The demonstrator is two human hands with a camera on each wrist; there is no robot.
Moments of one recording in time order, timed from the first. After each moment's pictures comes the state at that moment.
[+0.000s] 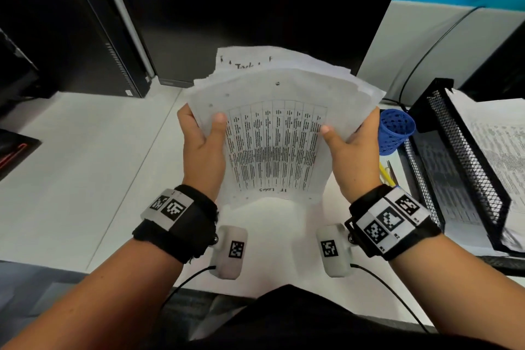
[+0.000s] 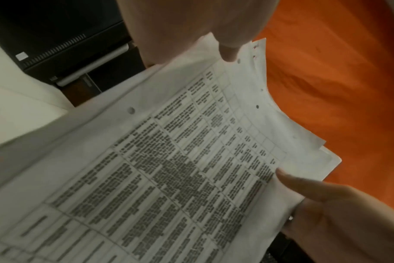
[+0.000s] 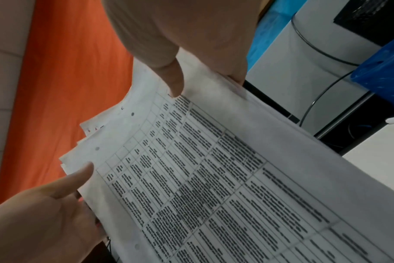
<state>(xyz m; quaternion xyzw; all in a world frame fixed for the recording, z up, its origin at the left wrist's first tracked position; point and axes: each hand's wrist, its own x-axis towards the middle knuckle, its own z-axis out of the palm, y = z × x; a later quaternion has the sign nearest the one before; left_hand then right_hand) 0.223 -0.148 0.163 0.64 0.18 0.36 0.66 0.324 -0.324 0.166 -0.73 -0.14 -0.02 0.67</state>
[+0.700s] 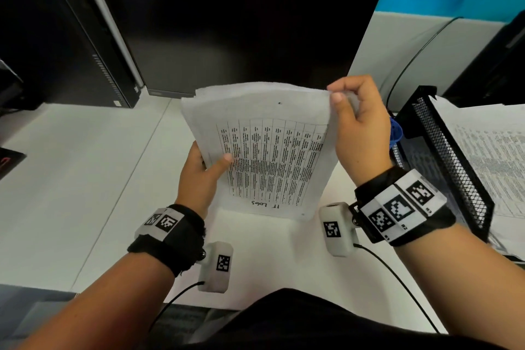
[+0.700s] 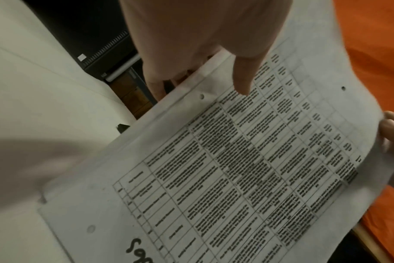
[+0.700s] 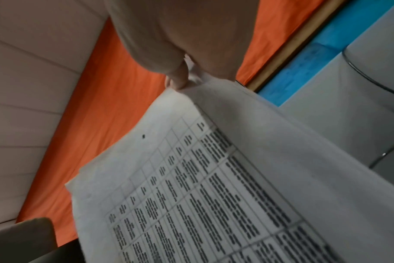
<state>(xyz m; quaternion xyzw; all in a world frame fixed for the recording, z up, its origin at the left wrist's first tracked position) 0.226 -0.136 0.124 0.66 0.24 0.22 0.68 0.342 -0.327 0.214 -0.76 -0.26 -0.16 0.58</state>
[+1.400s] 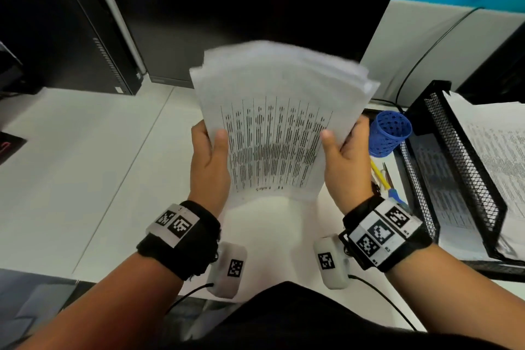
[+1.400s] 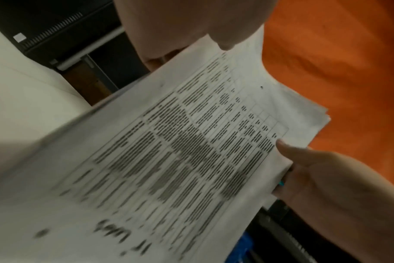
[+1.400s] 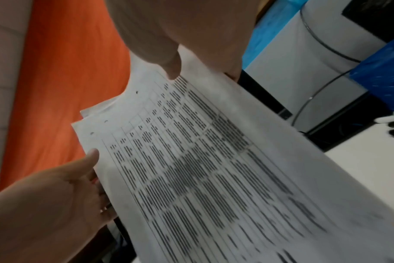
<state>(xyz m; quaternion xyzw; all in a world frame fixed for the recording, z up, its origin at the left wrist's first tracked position) 0.229 -0.160 0.136 0.66 0.21 0.31 0.65 0.325 -0.325 0.155 -0.73 -0.18 -0.03 0.65</state>
